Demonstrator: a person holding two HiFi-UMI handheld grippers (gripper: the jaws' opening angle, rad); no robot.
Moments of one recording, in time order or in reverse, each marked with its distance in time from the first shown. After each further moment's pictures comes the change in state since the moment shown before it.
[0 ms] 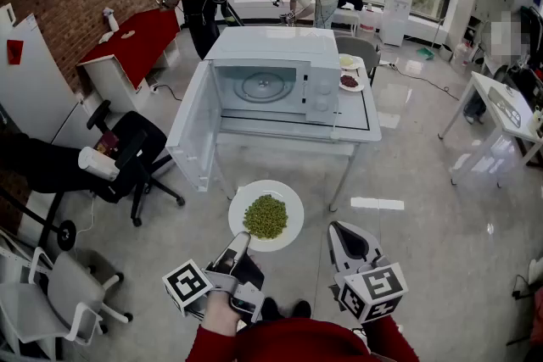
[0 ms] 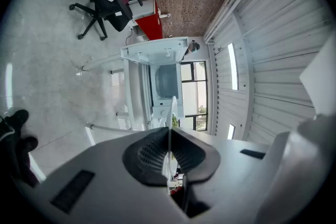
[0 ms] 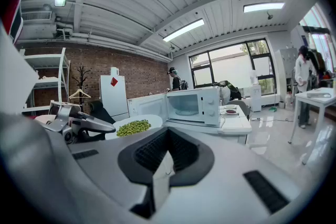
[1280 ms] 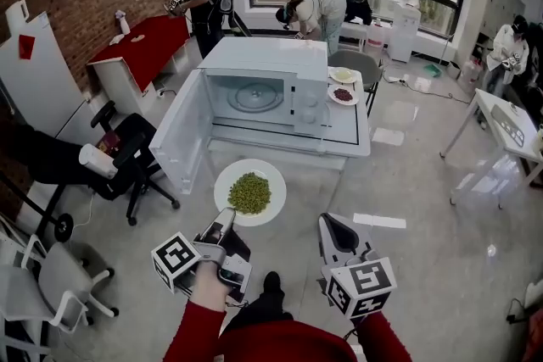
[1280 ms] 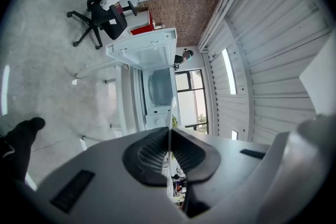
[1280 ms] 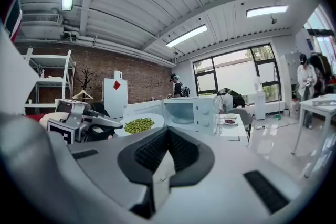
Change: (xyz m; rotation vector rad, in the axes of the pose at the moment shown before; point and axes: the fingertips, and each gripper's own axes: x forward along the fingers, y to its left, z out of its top) left arm 0.064 -0.016 -0.001 0.079 -0.136 0.002; right arm 0.002 -0.055 0.027 -0.050 -0.053 0.041
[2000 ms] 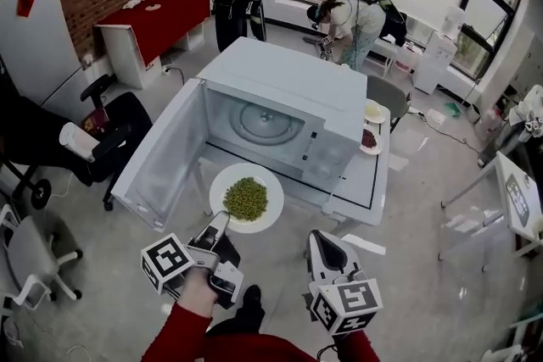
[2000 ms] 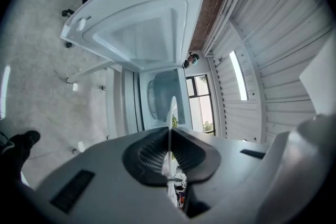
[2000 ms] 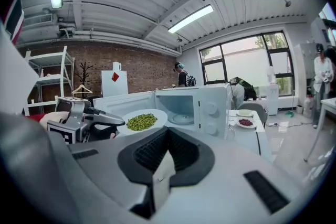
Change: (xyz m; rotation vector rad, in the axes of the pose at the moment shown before) left arm 0.130 0.016 0.067 0.016 -0.059 0.066; right arm 0.151 -0.056 0.018 -0.010 0.113 0.075
